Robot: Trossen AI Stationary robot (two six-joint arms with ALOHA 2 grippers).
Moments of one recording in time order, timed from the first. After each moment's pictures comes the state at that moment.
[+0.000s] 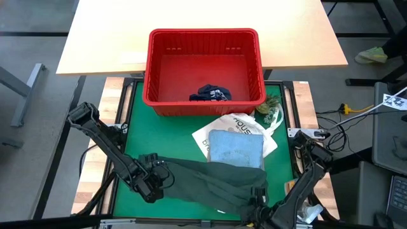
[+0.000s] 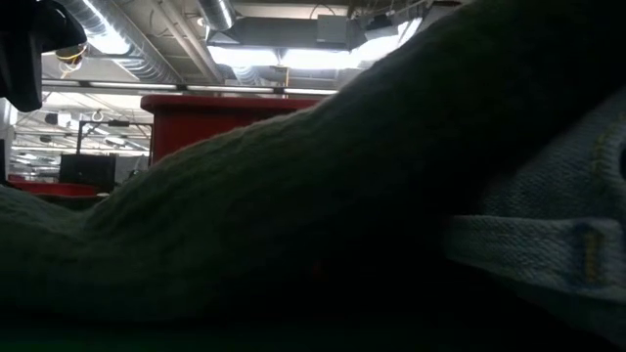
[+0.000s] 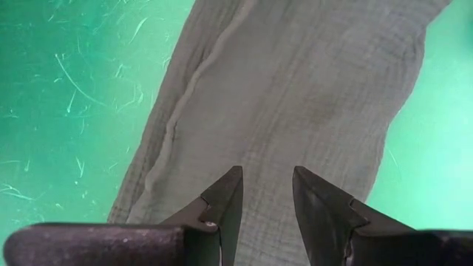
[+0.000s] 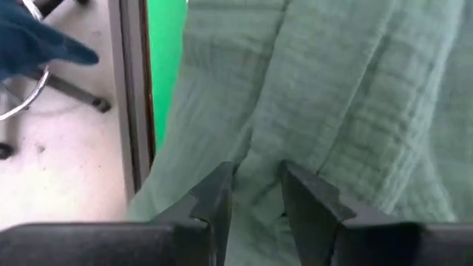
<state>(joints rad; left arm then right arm) -0.76 1.58 1.12 -0.87 -0.38 -0.99 0.93 2.08 1.81 -1.26 0.22 0.93</state>
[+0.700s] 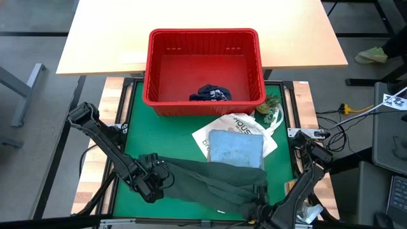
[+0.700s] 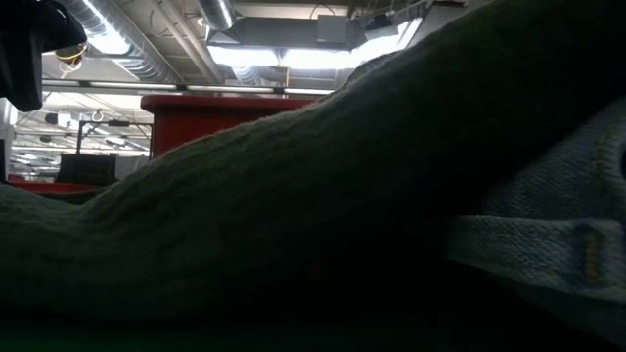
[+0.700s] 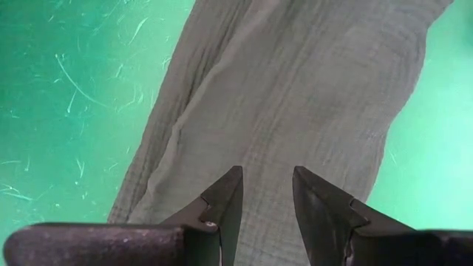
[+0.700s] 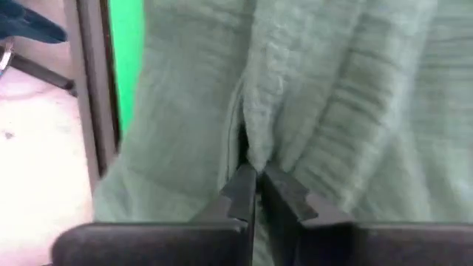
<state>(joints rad) -0.76 1.58 1.12 -0.86 -0.38 -0.99 0.93 2.08 1.79 -1.33 0.22 0.94</state>
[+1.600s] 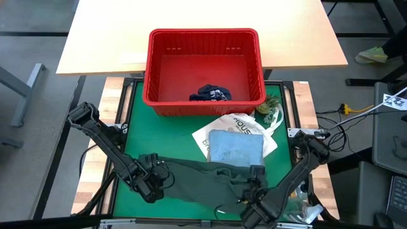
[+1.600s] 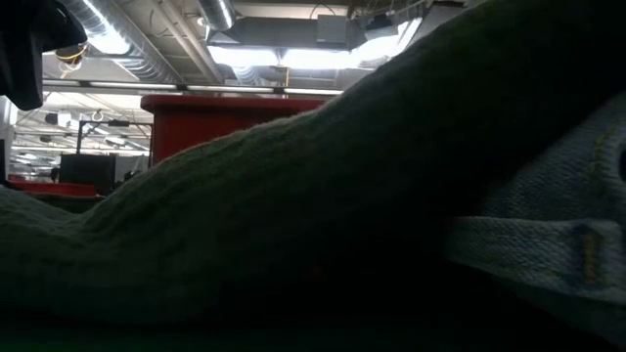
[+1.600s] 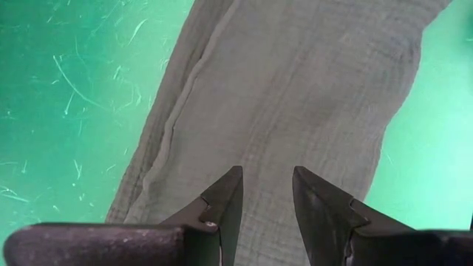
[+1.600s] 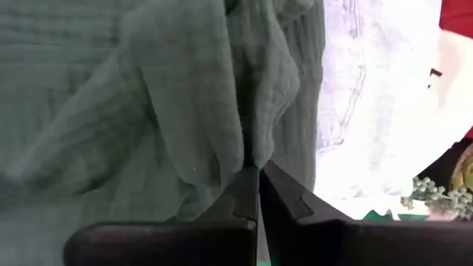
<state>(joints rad) -0.76 1.58 1.12 -0.86 -0.38 -0.99 0.80 2.04 1.83 -1.57 0.35 0.89</state>
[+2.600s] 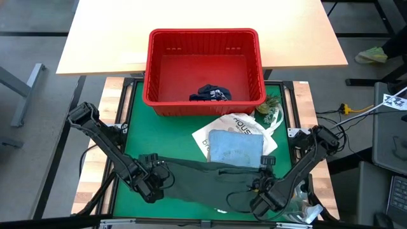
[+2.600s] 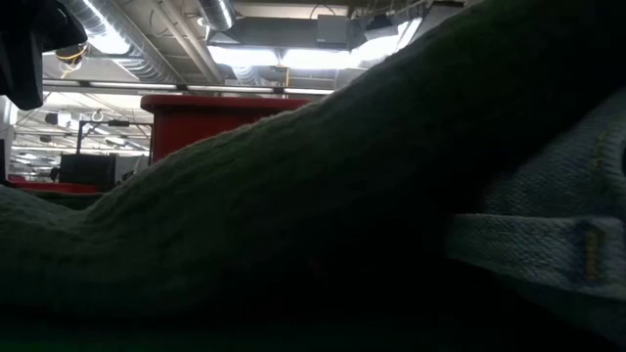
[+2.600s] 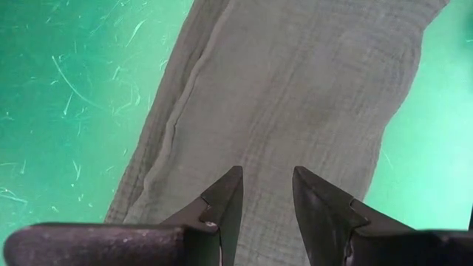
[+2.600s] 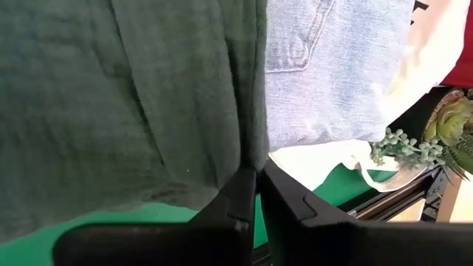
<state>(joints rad) -0.76 1.58 1.12 -0.85 -0.38 -0.99 0.81 1.88 1.53 -1.57 0.29 0.91</state>
